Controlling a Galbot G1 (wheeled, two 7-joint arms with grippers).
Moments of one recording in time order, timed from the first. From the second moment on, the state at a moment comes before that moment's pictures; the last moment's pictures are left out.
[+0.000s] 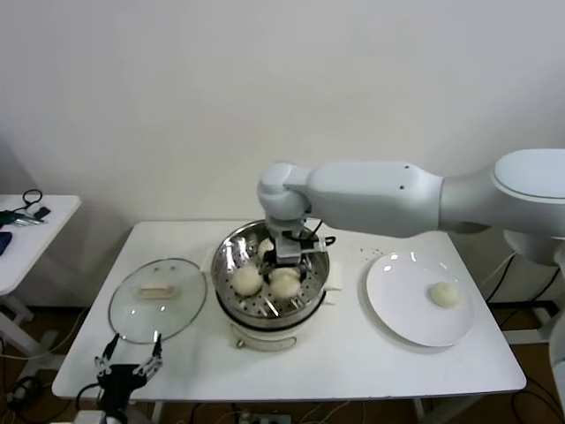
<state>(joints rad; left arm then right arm) 1.78 -1.31 -0.70 -2.01 -0.18 0.02 -0.07 0.63 1.33 -1.42 1.37 -0.05 0.52 -1.19</state>
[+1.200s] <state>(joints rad) 1.79 -1.31 -0.68 -2.01 -0.16 0.03 -0.08 0.73 1.22 -1.44 1.33 -0.02 0.43 -1.11</state>
